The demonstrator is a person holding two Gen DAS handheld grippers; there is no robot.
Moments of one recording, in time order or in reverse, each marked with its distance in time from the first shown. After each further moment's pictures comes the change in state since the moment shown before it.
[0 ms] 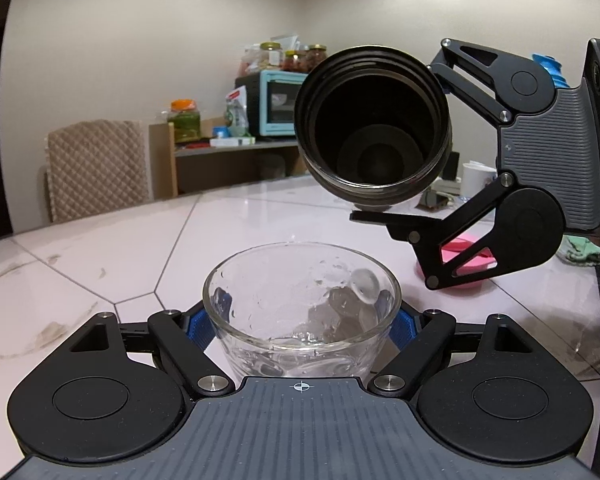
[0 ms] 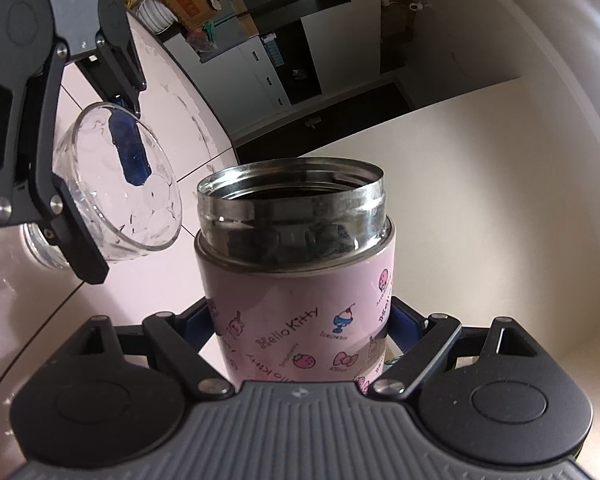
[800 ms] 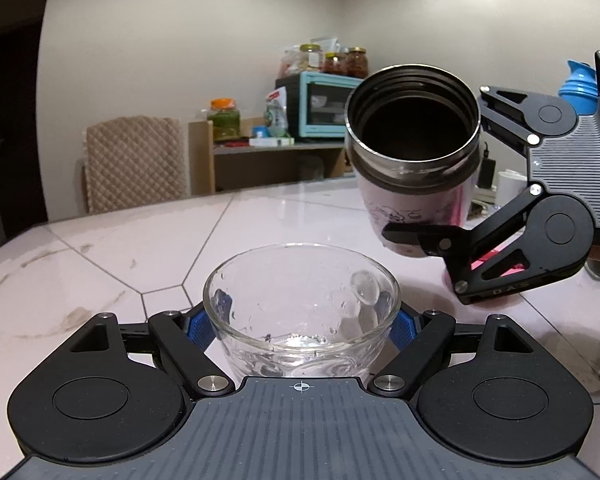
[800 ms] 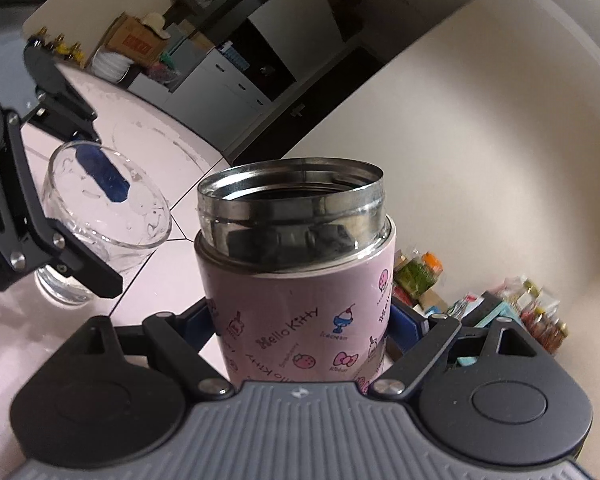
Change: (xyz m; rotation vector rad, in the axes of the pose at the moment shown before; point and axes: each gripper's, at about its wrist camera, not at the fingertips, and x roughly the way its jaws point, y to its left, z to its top) left arm -0.014 -0.004 0.003 -0.048 -0.003 0.123; right arm 0.025 -0.031 -0.019 0.364 0.033 0.107
